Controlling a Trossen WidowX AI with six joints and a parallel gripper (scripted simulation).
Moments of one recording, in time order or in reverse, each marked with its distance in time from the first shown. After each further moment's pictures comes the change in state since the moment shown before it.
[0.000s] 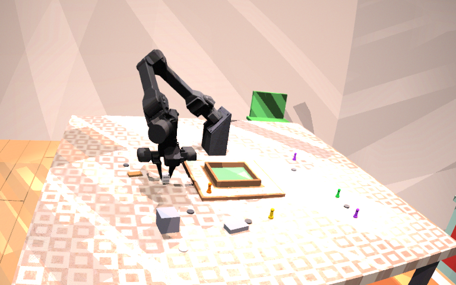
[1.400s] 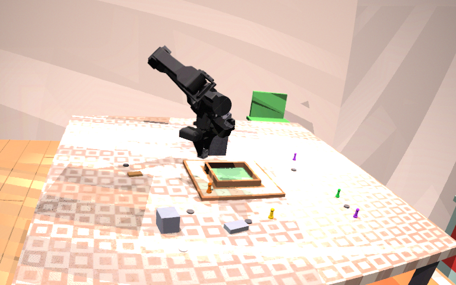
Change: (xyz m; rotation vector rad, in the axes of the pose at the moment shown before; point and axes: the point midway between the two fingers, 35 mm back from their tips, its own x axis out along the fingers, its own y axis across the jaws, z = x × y) arm -0.091 0.112 0.024 -0.665 -0.020 0.015
